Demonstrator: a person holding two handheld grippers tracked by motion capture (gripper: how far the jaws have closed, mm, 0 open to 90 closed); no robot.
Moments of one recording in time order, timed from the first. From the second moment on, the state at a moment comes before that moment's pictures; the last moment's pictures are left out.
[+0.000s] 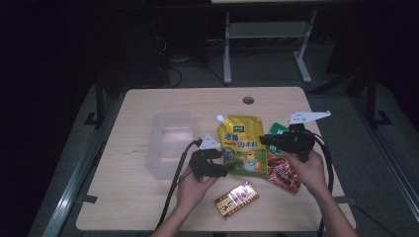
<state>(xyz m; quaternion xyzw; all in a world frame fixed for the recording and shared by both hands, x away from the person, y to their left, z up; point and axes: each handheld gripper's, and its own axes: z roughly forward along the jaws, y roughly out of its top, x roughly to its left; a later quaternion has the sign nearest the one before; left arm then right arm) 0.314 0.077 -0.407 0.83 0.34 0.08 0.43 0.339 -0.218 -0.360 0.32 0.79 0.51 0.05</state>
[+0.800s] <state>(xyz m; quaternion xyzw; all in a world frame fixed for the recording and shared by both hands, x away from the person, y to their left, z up) 0.327 0.056 -0.414 0.83 0.33 0.05 0.44 0.311 -0.242 -0.380 0.27 0.82 0.51 0.03</state>
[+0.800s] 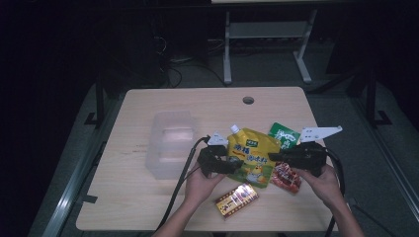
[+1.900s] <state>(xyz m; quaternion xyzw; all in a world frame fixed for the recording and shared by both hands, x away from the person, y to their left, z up) 0.277 0.101 -0.392 0.83 0.30 0.07 0.46 0.331 -0.203 -0.340 0.29 0.81 0.50 0.05</state>
